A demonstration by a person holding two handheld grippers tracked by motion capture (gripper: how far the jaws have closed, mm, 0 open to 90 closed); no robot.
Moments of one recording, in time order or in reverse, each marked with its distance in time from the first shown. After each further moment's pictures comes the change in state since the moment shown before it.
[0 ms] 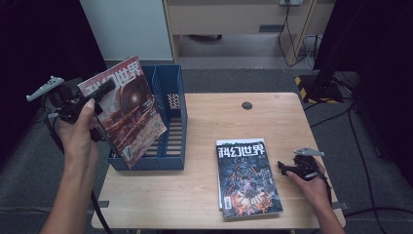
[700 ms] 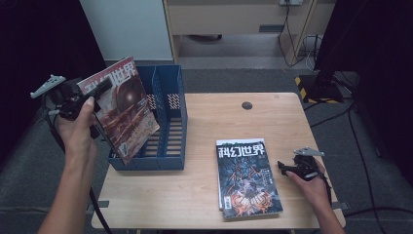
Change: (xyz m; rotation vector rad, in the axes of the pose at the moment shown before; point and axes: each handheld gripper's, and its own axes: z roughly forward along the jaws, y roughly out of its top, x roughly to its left) left arm 0.019 -0.003 0.011 0.022 0.062 0.039; right arm 0.000 0.000 0.000 0.000 0.000 0.001
